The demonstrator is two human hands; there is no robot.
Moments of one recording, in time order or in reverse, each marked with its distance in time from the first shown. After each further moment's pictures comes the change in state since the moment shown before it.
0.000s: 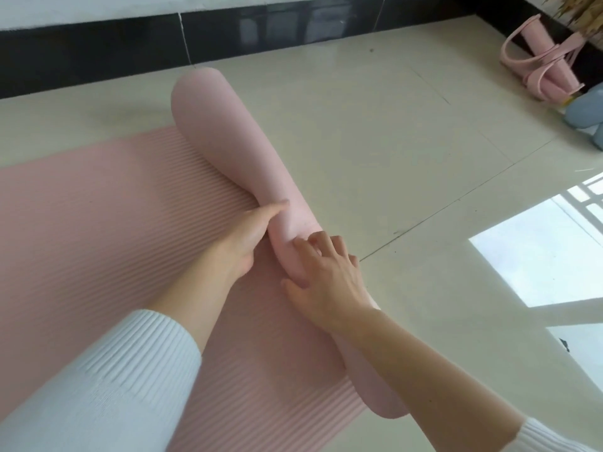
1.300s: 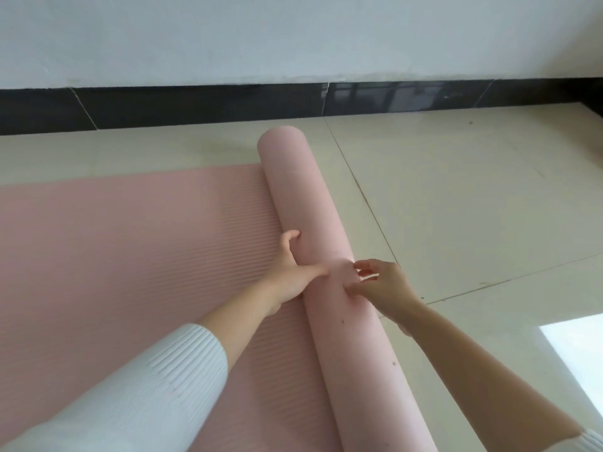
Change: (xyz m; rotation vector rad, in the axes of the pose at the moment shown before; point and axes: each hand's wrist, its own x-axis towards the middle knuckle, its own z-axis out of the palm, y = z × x) left_hand -0.103 -0.039 -0.117 0.058 0.106 0.147; right_hand 0.006 -0.080 -0.007 0.657 -0.201 0.281
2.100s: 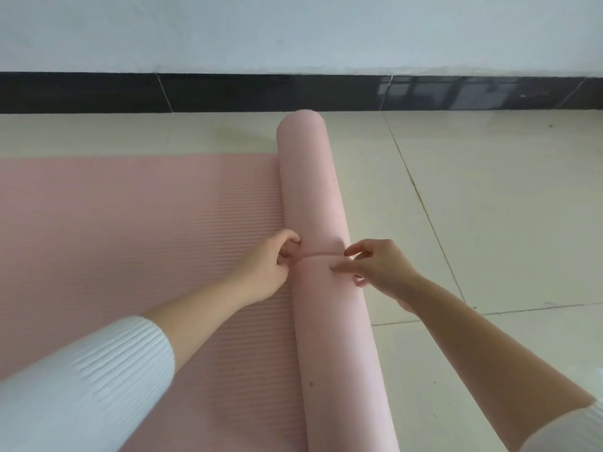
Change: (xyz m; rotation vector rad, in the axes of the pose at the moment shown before) left_hand -0.055 -0.017 -0.092 0.679 0.207 0.286; right_hand -0.004 -0.058 0.049 -0.040 -0.257 -0.116
